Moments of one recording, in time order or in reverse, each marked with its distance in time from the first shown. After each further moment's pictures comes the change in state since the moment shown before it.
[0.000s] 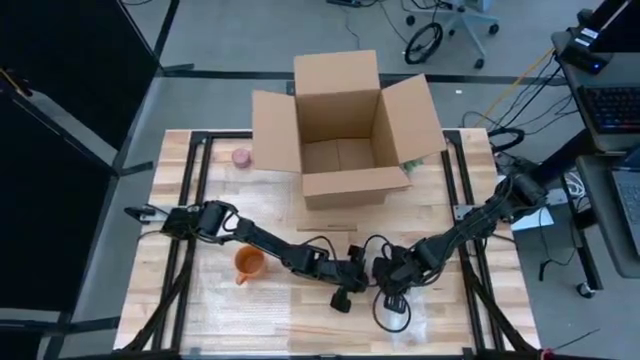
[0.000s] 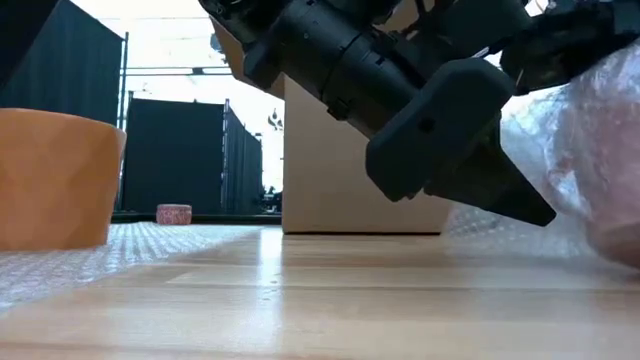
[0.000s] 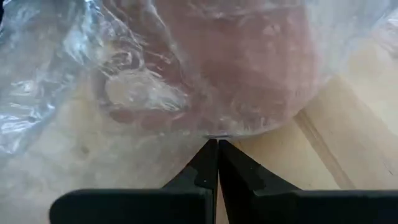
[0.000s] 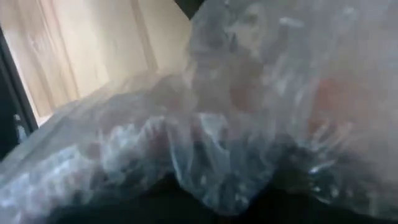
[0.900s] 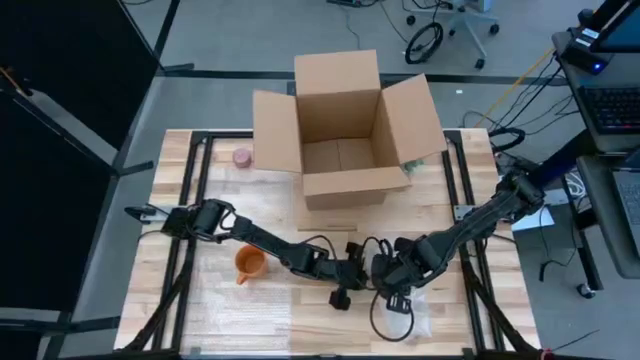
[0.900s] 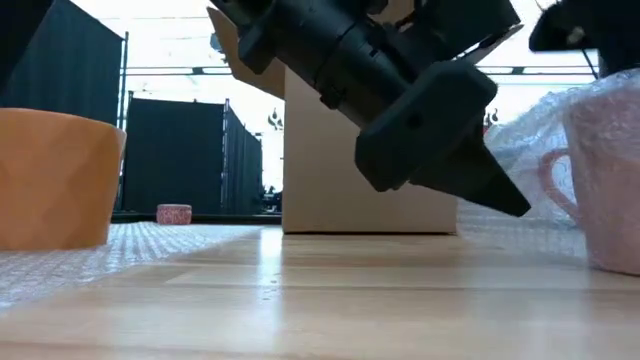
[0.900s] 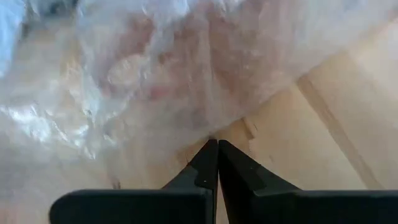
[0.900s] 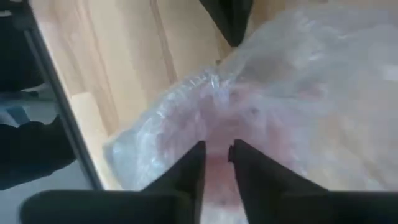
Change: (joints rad) left arm 0.000 -0.032 0.000 -0.091 -0.061 0.009; right arm 0.005 0.002 0.439 -0.534 0.017 -0.034
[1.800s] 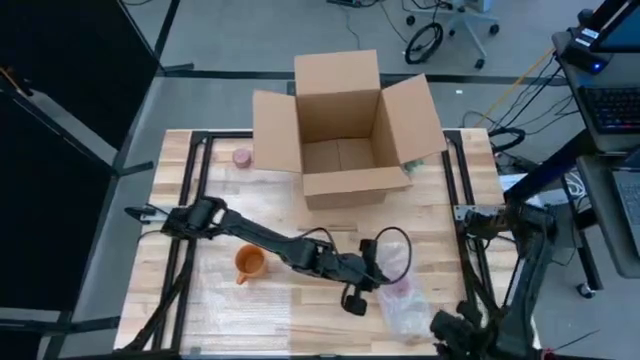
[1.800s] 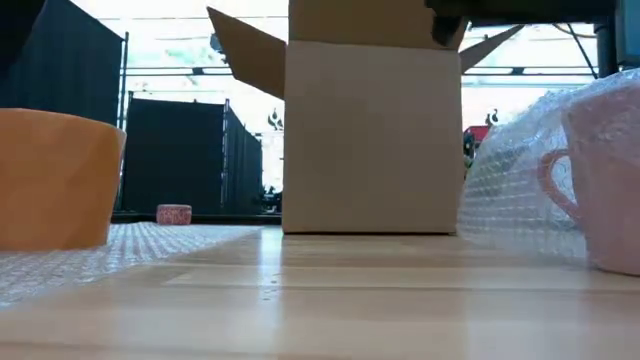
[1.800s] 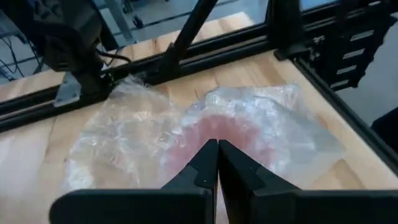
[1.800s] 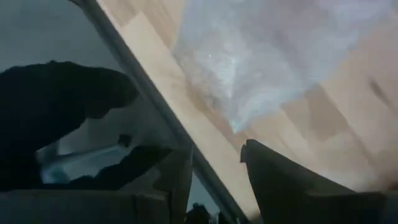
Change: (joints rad) left arm 0.002 -0.024 0.266 -0.074 0.043 -0.085; right arm 0.638 0.224 0.116 0.014 0.308 0.987
